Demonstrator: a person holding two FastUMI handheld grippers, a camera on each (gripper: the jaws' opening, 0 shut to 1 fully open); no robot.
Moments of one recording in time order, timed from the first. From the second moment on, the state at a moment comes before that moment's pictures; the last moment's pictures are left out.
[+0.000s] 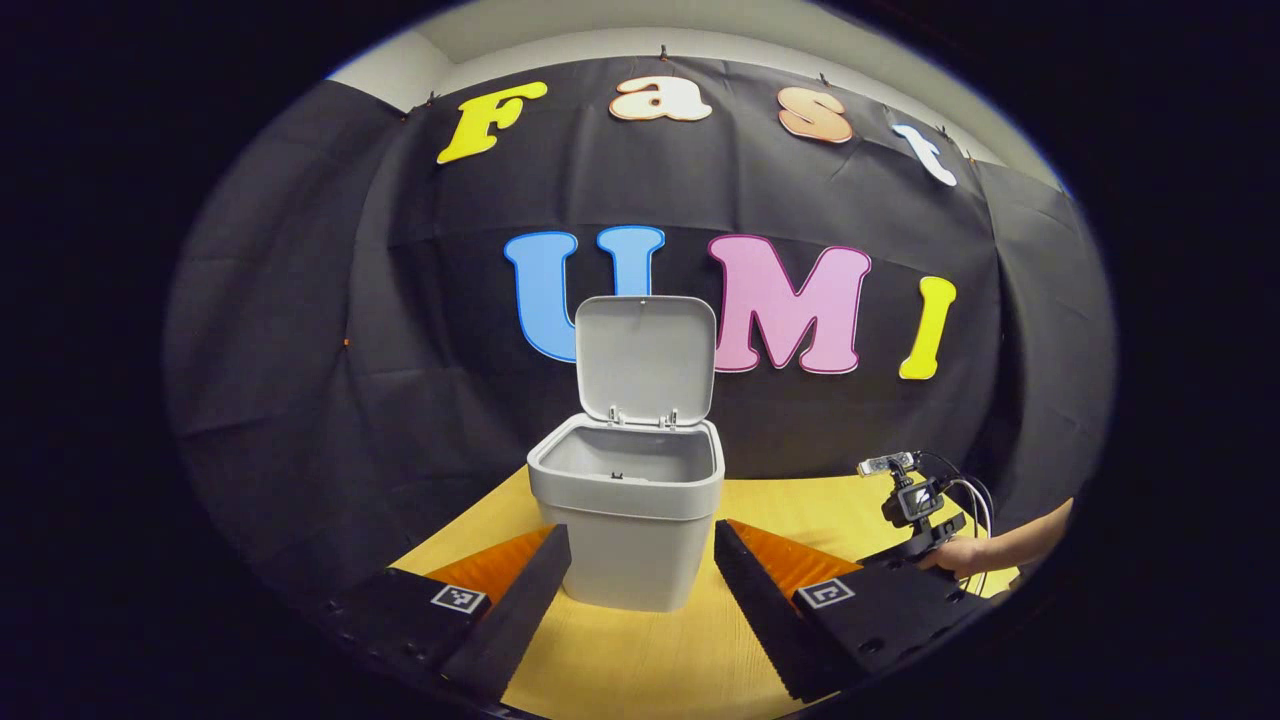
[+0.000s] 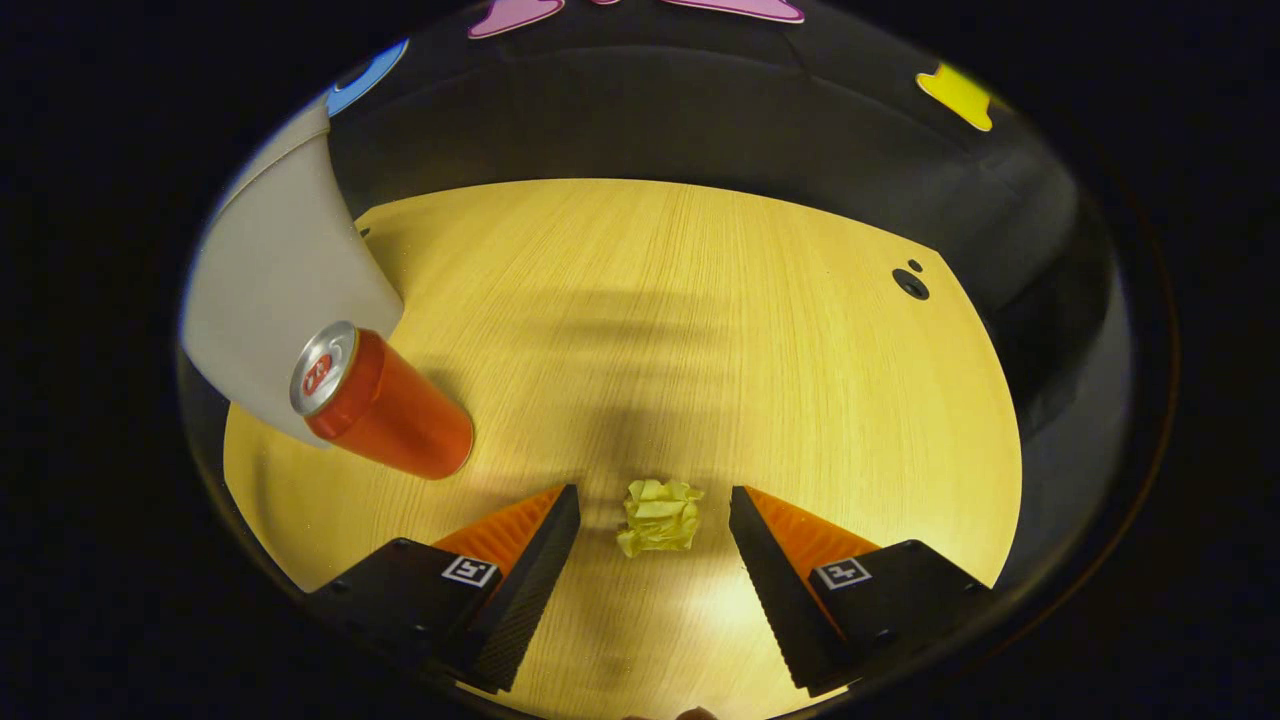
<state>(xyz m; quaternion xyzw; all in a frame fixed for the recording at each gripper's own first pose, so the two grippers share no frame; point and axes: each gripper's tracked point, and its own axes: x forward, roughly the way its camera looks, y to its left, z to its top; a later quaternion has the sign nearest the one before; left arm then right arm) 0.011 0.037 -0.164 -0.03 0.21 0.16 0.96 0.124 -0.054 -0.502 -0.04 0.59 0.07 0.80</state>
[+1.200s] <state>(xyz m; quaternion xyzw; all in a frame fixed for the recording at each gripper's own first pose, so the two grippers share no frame) 0.027 0.035 -0.156 -0.03 0.21 0.10 0.97 0.178 -0.025 -0.377 0.01 0.50 0.13 0.86</state>
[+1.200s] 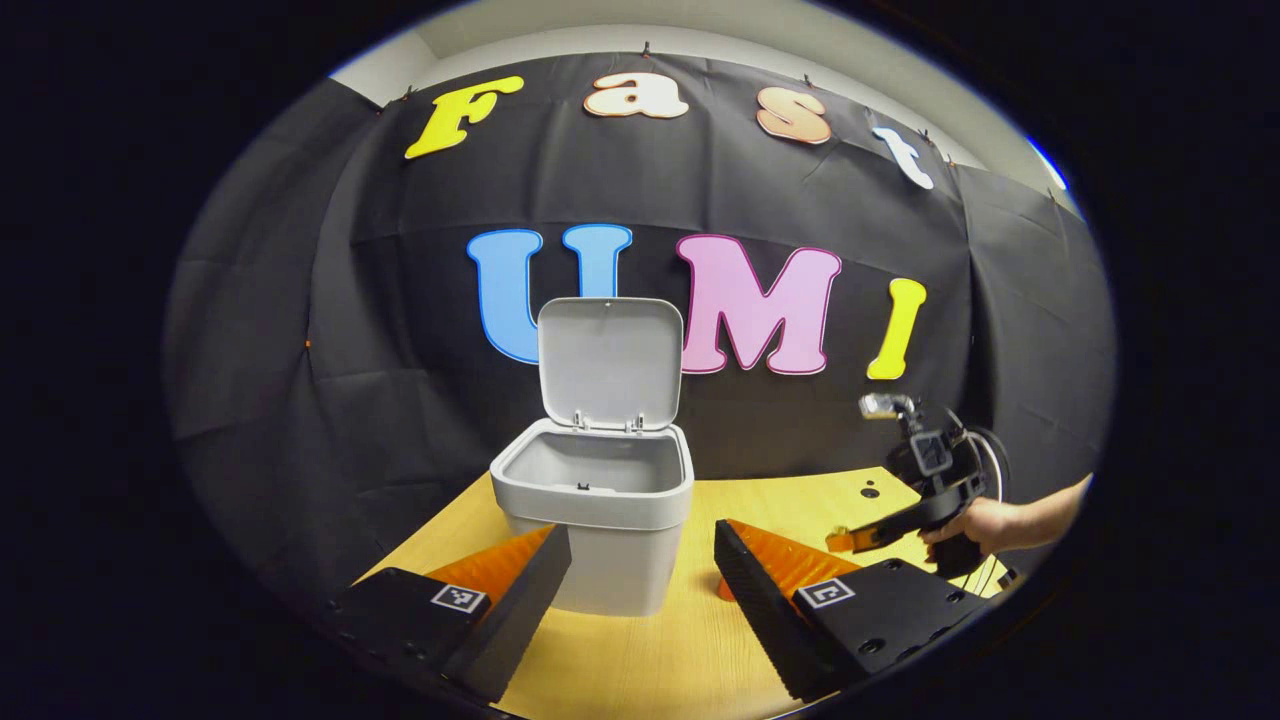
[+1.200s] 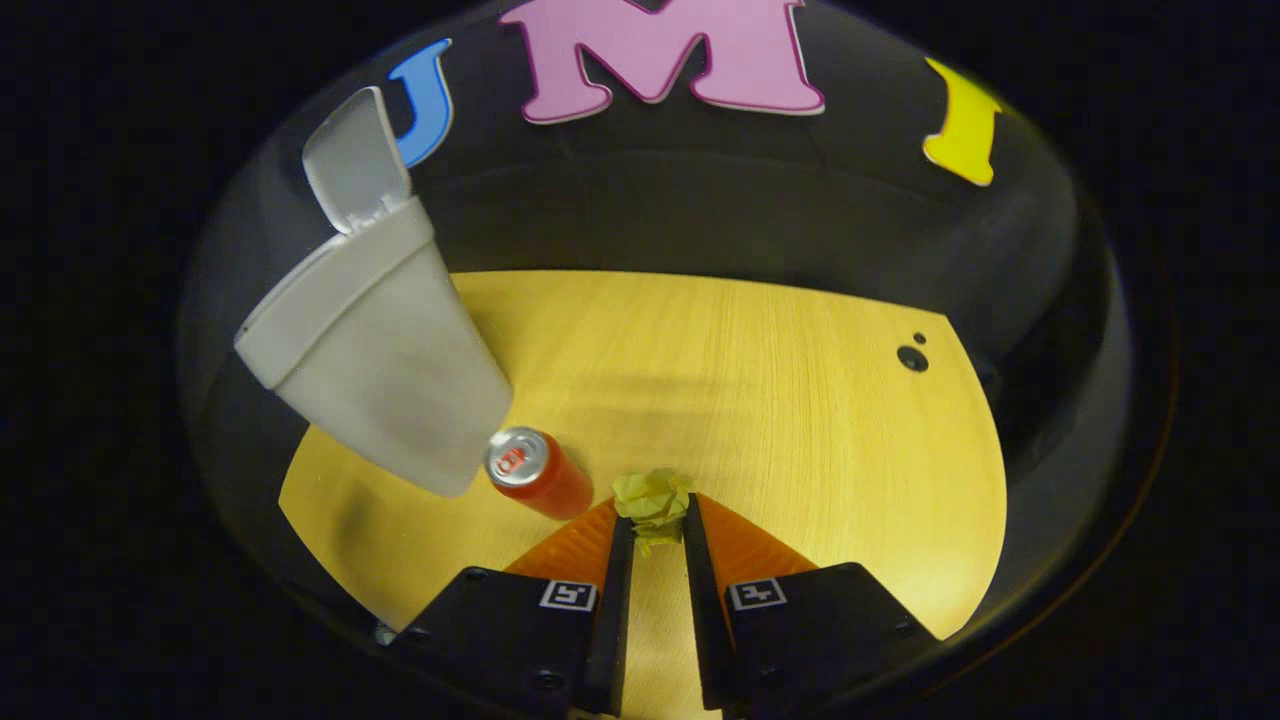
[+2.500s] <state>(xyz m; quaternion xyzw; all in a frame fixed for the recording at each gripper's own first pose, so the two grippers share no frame) -0.045 0.119 -0.139 -0.04 0.18 0.20 0.96 0.249 0.270 -0.266 -0.05 0.38 0.33 0.86</state>
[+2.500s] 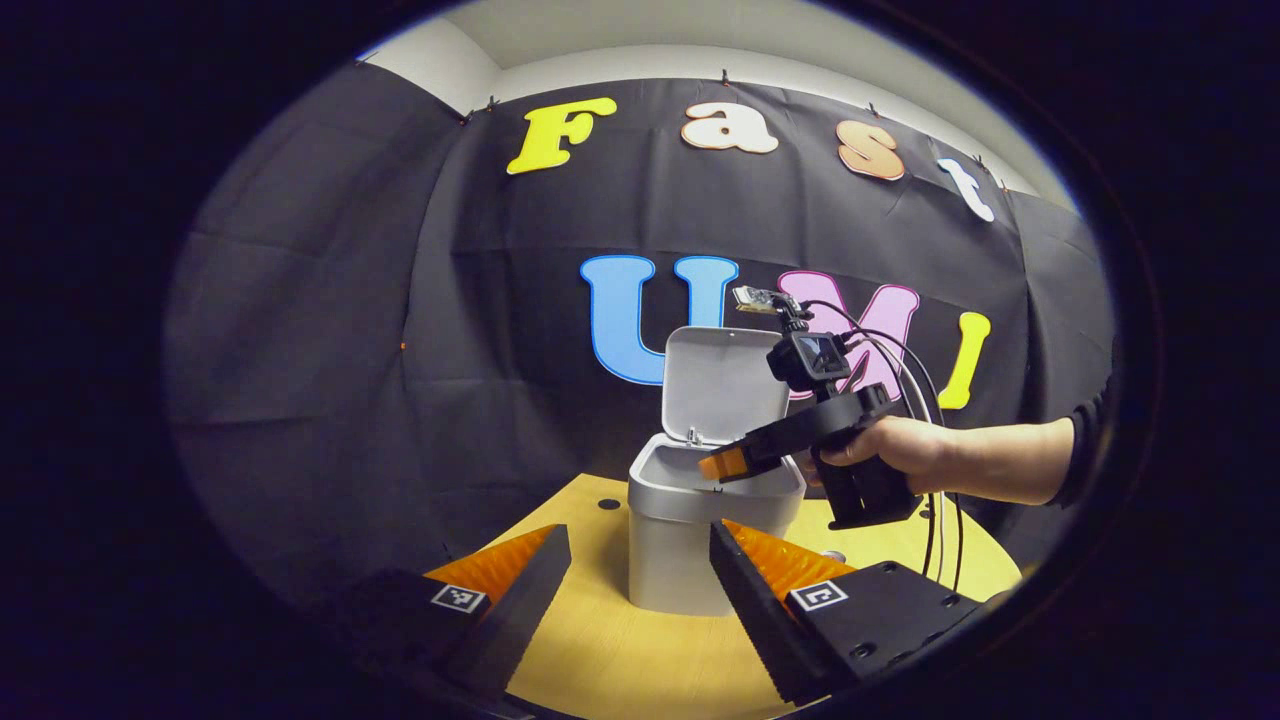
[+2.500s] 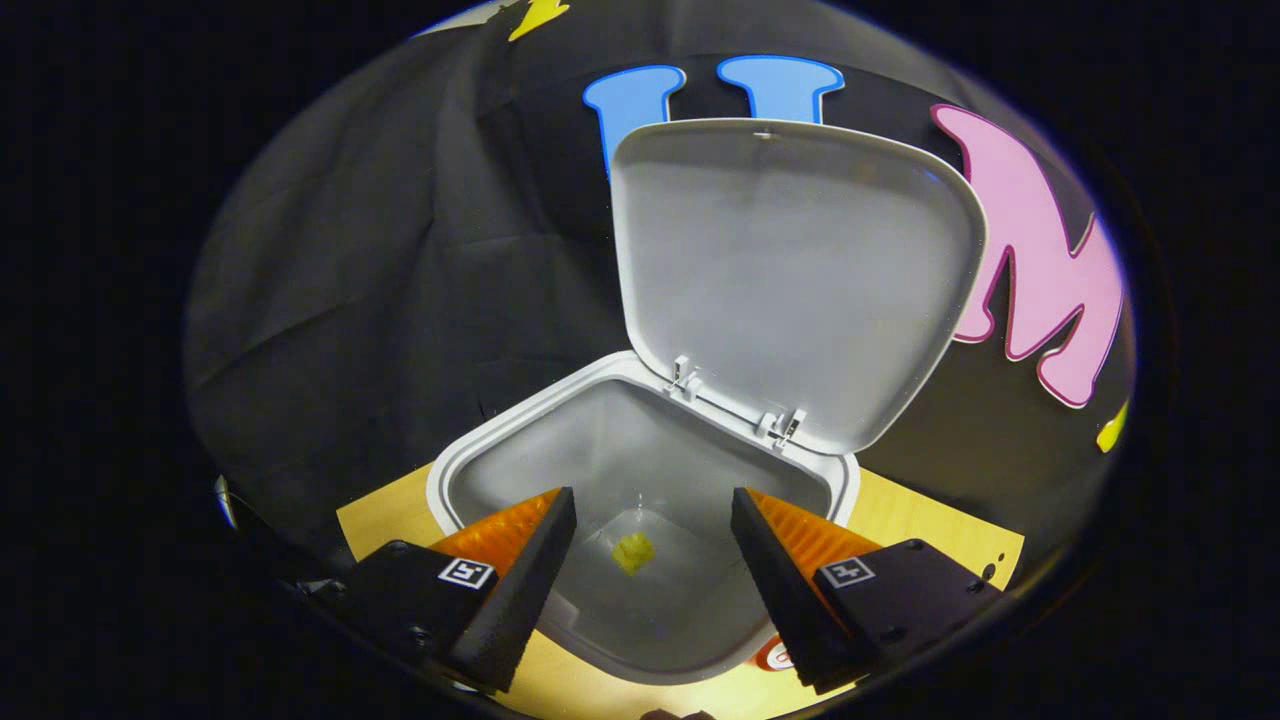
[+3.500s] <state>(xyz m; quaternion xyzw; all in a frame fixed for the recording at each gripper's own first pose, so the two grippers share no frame) 0.063 -0.022 -0.300 -0.03 0.25 -0.07 0.96 0.232 -0.010 -0.152 -0.03 0.15 0.05 0.99</state>
